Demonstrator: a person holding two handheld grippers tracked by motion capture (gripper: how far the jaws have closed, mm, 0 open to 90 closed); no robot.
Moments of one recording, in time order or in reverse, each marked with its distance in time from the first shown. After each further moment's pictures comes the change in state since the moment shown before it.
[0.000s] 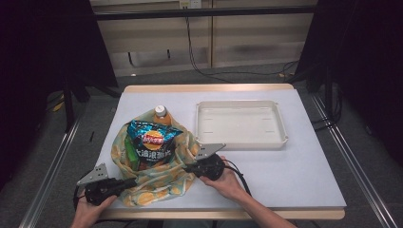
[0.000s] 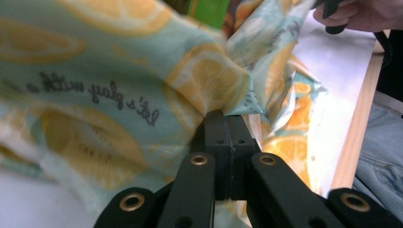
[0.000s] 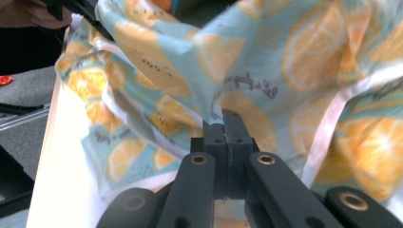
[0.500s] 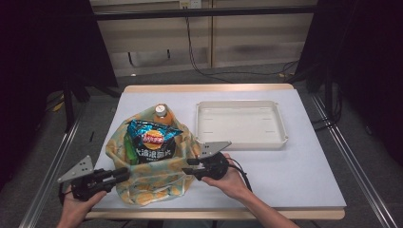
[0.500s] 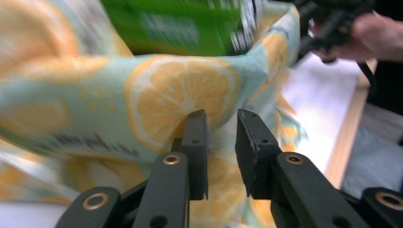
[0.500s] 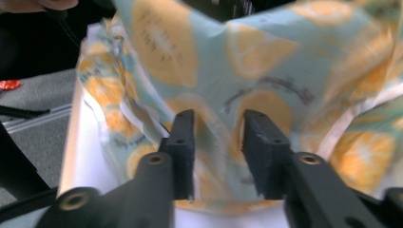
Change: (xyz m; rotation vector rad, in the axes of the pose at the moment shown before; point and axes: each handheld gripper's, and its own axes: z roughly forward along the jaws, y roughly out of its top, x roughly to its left) left arm -0.002 0.041 -0.042 -0.136 0.049 0.055; right arm 0.004 0.015 -0.026 -0.050 0.007 -0.017
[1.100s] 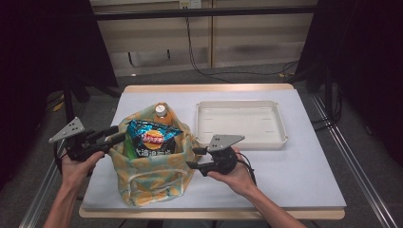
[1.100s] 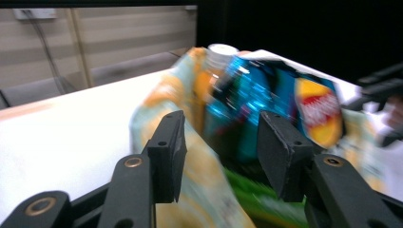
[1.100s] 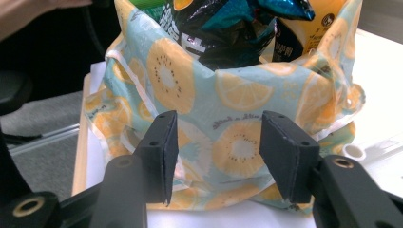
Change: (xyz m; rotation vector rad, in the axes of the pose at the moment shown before) left arm 0.050 0.074 0.023 -0.100 0.133 -0.037; right arm -0.002 0.016 -0.029 -0.092 -0.046 0.004
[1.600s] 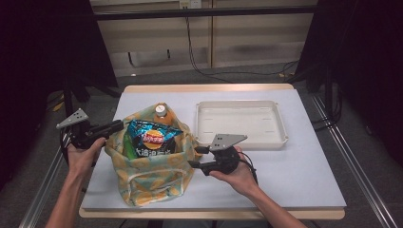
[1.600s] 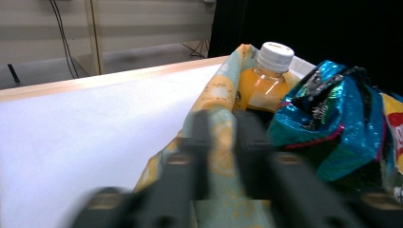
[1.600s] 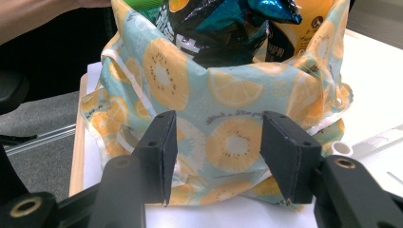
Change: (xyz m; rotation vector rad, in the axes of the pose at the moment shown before) left arm 0.029 -0.004 0.013 0.007 0.014 -0.089; right arm -0.003 0.000 -0.005 0.000 -0.009 0.004
